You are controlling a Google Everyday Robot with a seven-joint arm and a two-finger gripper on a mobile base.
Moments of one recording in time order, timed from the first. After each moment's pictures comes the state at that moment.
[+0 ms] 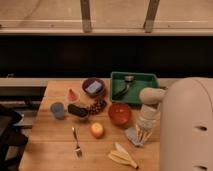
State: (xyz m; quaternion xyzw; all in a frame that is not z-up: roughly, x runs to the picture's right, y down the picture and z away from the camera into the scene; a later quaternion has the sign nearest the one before) arm 0.204 0.274 0.778 -0.41 0.36 0.66 0.52
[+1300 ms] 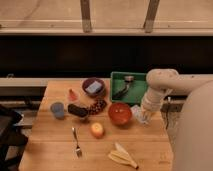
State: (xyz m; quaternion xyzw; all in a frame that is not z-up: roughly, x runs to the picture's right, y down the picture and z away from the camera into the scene) arm 0.220 0.147 0.758 -0.29 0.28 0.72 0.57
